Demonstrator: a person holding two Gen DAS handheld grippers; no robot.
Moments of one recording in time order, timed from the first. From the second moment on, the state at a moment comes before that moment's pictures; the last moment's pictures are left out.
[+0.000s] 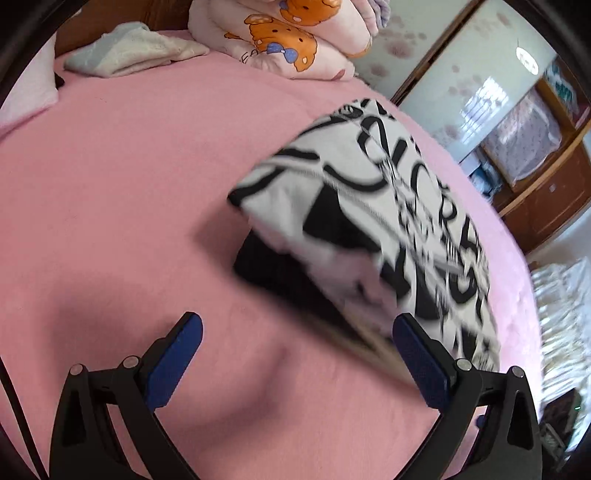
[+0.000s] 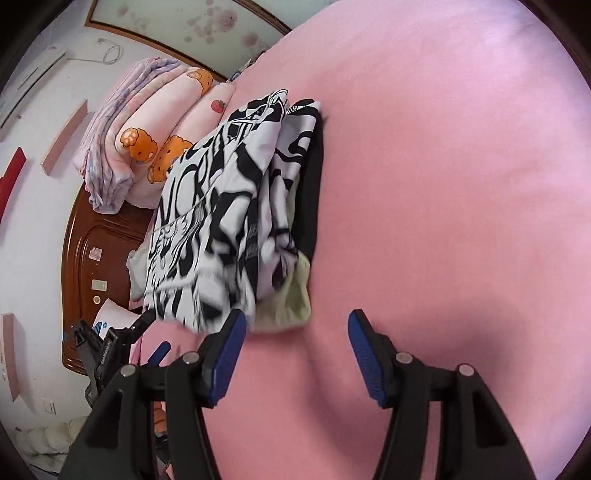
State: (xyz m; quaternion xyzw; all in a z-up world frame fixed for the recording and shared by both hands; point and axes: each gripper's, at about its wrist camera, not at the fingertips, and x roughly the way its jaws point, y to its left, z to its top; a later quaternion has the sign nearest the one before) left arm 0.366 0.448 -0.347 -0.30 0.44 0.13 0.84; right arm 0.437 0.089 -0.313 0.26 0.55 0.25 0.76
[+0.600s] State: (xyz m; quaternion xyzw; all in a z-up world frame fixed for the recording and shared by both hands) left arm 0.147 0.222 -0.242 -0.16 0.57 0.03 0.80; right arm 0.161 -0.035 -0.254 0.04 0.61 0.17 0.77
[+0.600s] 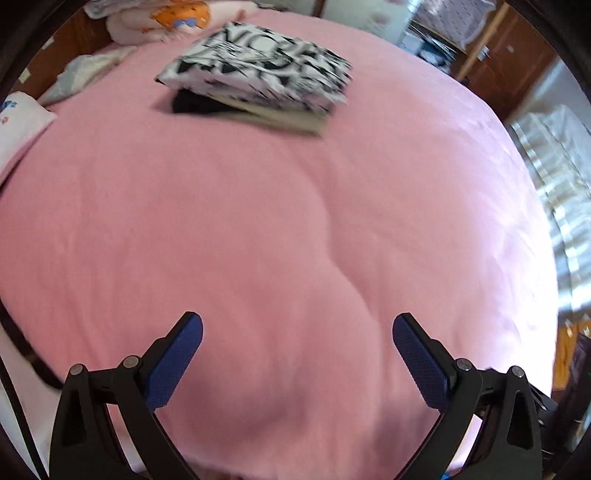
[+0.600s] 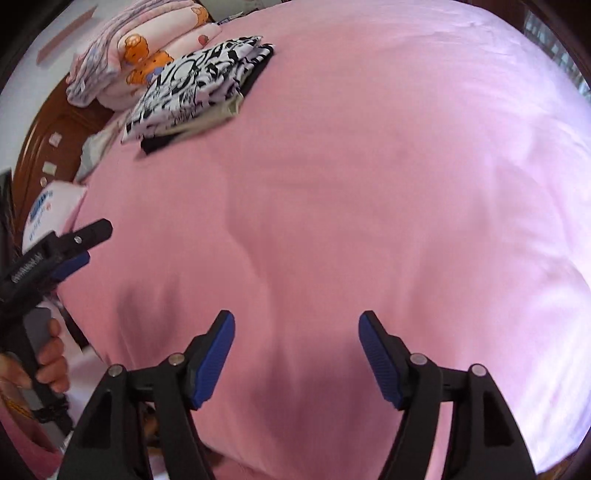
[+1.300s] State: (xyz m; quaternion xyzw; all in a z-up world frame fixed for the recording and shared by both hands) left arm 0.045 0.069 -0.085 -0.11 0.54 -0.01 0.83; right arm 0.022 -0.233 -0.103 0.09 0.60 0.03 0.79
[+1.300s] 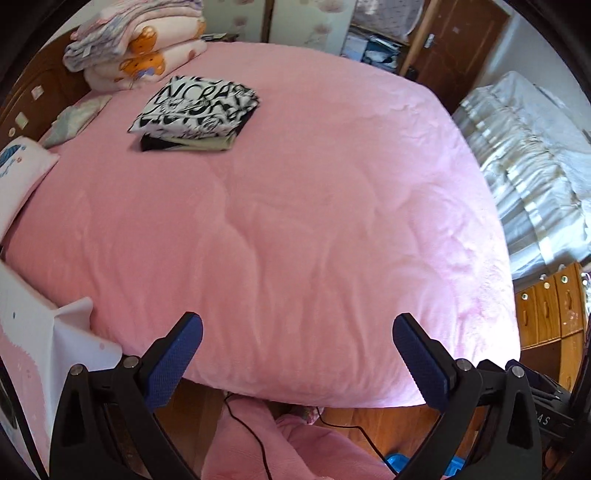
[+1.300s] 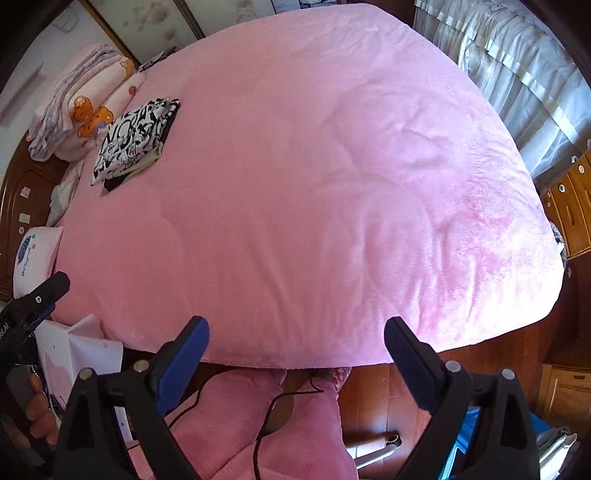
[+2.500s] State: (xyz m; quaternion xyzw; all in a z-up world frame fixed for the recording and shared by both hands) left arm 0.017 0.034 -0.025 -0.06 0.48 0.03 0.87; right arm 0.014 -0.197 -0.021 0.01 0.51 0.07 0.86
